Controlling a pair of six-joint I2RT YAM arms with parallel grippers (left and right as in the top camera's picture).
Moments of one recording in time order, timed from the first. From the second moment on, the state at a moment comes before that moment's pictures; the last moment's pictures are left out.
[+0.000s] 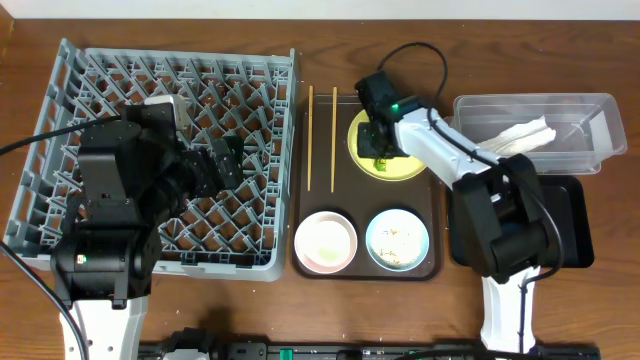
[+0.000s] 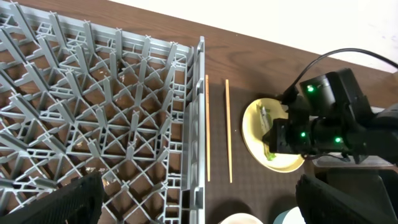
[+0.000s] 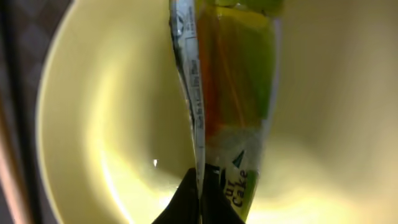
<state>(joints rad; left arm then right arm) -0.01 0.99 1.19 -0.84 0.28 -0.25 0.44 2.15 1.56 -0.71 0.05 0.49</state>
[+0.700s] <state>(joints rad) -0.01 0.99 1.19 -0.84 0.28 -0.25 -0.04 1.76 1.55 -0.93 0.11 0.80</state>
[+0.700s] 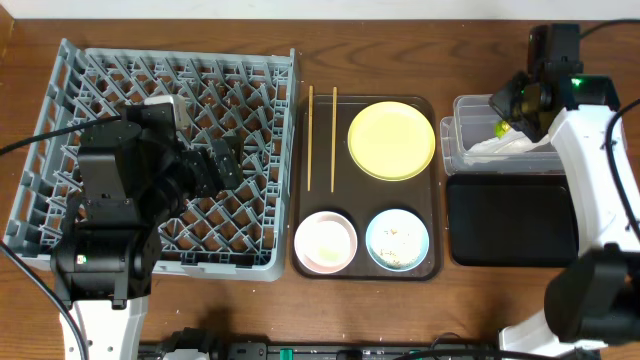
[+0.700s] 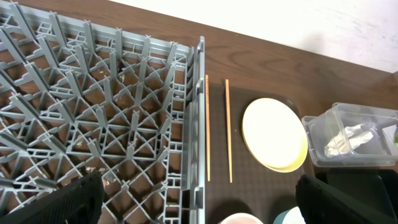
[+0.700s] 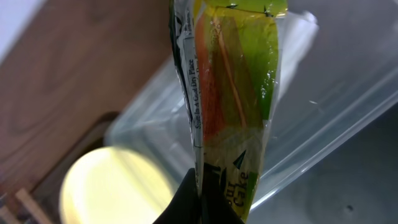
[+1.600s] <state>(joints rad) -0.02 1.02 1.19 -0.91 0.29 -0.23 0.20 1.53 1.55 -0.93 -0.31 0.21</state>
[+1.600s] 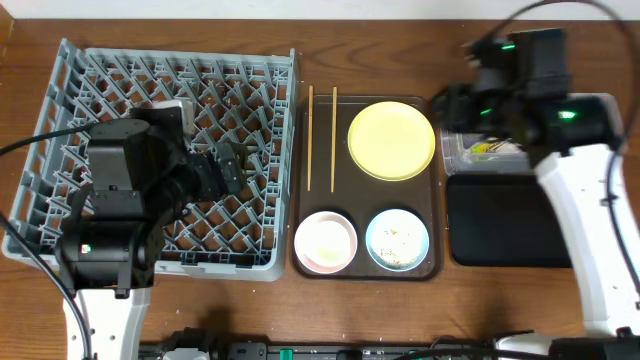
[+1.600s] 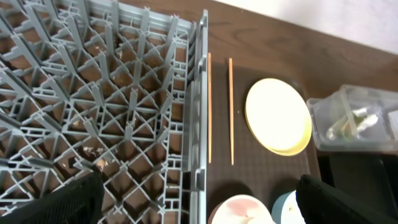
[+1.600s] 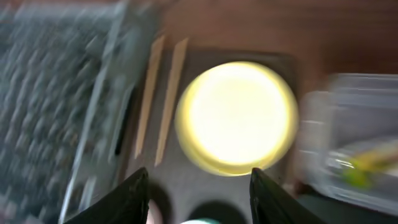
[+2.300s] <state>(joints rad) -0.03 1.01 1.19 -1.01 0.34 -0.17 0.49 1.65 1.52 -1.18 -0.26 0.14</state>
